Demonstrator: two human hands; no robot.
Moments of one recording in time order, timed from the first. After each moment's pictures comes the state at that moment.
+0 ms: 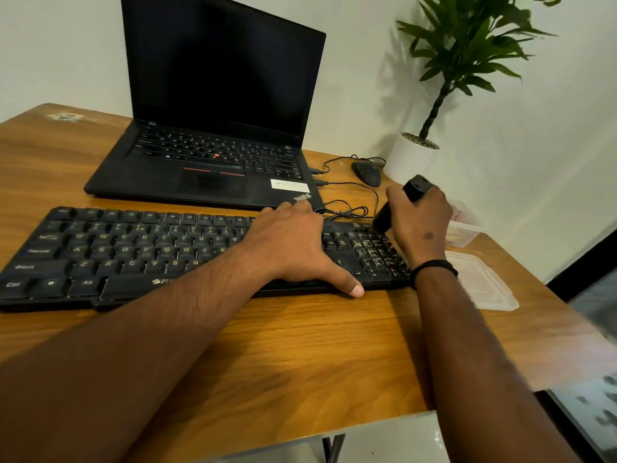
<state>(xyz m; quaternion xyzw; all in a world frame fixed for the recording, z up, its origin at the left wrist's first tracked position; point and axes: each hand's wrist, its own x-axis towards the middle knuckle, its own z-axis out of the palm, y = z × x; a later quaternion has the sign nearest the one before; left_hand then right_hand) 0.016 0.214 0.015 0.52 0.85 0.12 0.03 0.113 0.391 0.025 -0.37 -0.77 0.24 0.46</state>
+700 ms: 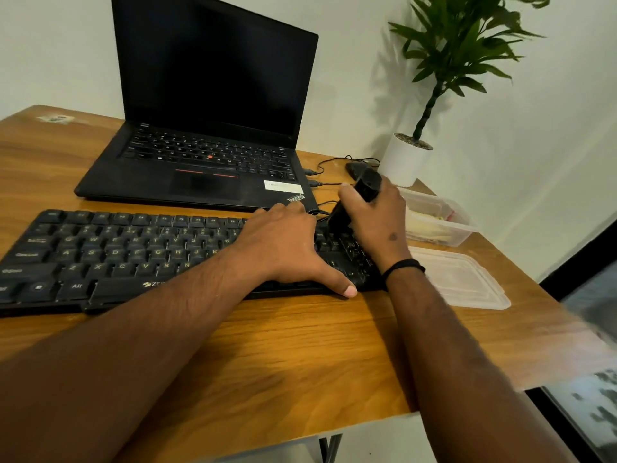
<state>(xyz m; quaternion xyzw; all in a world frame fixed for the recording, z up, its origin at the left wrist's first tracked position) 0.017 0.214 0.014 0.52 0.85 0.12 0.01 0.091 0.360 0.020 -0.26 -0.83 0.24 0.42</state>
